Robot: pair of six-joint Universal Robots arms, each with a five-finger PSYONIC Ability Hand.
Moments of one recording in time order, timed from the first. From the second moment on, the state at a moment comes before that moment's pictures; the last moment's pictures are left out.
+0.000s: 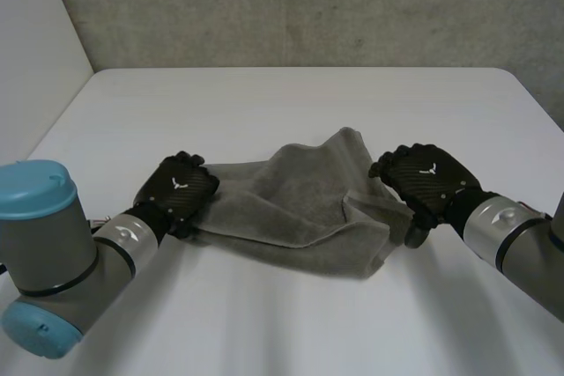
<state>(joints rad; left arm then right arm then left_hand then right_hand) 4.37 -1.96 -1.82 3.47 -1.31 3.67 1.82 -1.33 1.75 -0.03 1.17 2.64 0.65 0.65 0.23 0.24 0.45 0.35 0.35 0.23 0.25 0.12</state>
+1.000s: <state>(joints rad) 4.35 -1.89 -1.88 3.61 -1.31 3.58 1.79 -1.27 1.68 -0.02 1.10 2.97 0.52 0.51 0.23 0.24 0.30 1.32 1.30 0.23 0.25 1.17</state>
